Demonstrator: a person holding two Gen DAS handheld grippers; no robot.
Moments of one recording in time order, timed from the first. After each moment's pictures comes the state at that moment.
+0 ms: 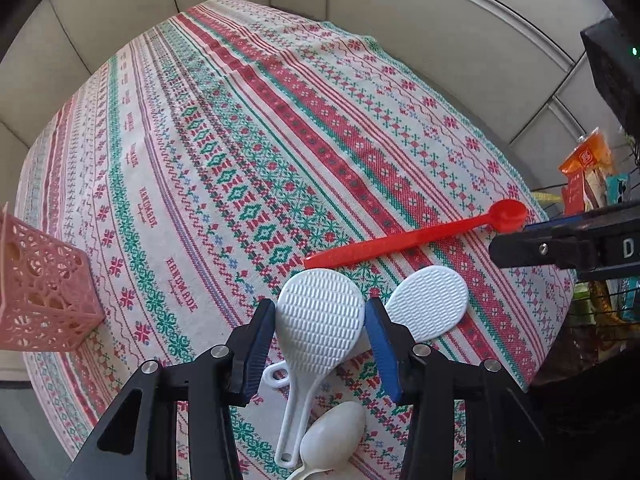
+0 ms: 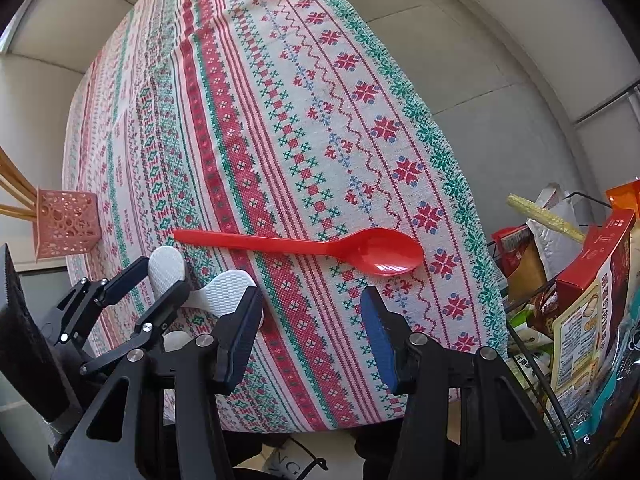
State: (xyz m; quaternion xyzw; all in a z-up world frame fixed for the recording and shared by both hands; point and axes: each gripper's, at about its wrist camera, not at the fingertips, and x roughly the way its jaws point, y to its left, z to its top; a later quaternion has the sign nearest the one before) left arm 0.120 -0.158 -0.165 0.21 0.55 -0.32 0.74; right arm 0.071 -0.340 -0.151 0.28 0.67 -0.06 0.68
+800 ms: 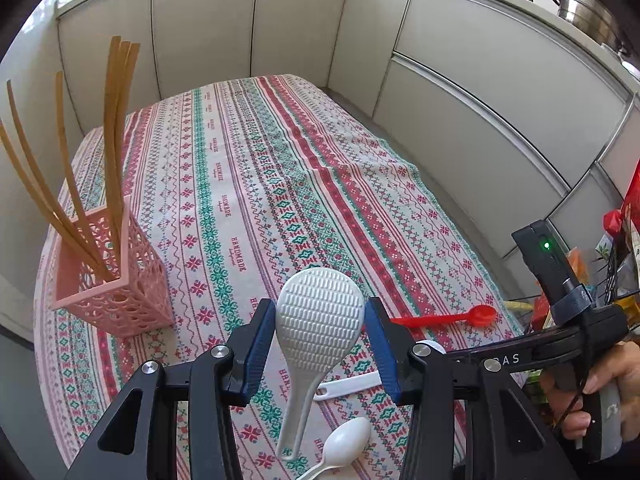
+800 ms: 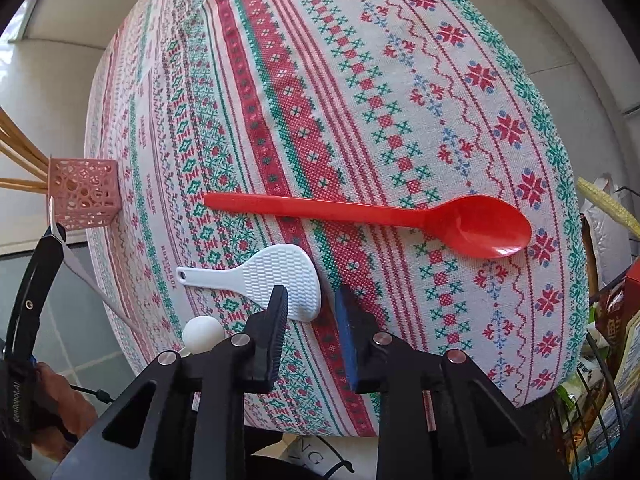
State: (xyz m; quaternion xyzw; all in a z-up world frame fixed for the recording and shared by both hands) left arm 0.125 -0.091 -0.092 0.07 0.47 -0.29 0.83; right arm 0.078 -0.302 -0.180 0.31 0.68 0.01 0.66
